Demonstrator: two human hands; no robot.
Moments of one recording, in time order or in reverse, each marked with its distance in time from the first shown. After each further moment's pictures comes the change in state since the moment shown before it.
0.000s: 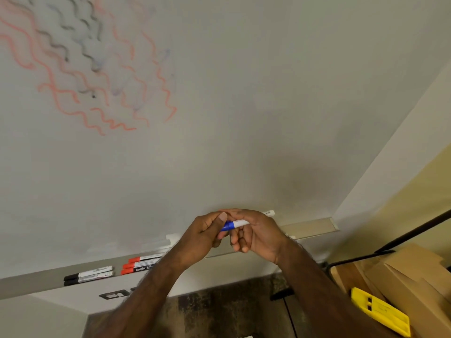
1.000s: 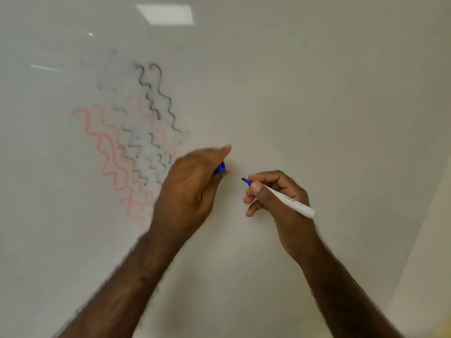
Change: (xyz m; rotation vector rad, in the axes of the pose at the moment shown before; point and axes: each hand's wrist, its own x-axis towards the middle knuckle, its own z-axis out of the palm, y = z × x) left_hand 0.023 0.259 -0.109 0.993 0.782 1.203; right_hand -0.021 -0.226 0.097 -0.264 0.140 -1.094
